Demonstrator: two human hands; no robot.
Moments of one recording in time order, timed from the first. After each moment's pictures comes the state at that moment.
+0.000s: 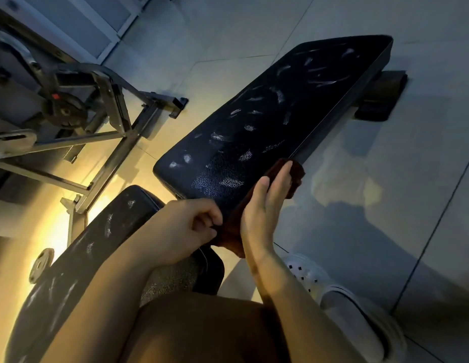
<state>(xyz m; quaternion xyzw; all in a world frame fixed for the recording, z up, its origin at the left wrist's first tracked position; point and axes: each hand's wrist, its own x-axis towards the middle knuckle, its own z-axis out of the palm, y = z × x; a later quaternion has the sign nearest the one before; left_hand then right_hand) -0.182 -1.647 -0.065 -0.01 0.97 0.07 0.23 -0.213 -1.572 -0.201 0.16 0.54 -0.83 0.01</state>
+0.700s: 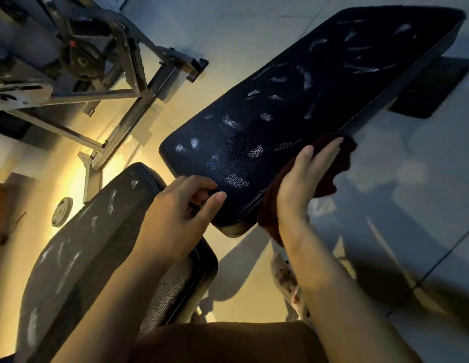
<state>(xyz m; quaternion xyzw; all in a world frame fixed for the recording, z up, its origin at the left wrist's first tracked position) -0.182 -1.640 -0.086 -0.11 0.99 0.10 0.01 -0.282 -1.545 -0.234 0.17 0.56 -0.81 -0.01</state>
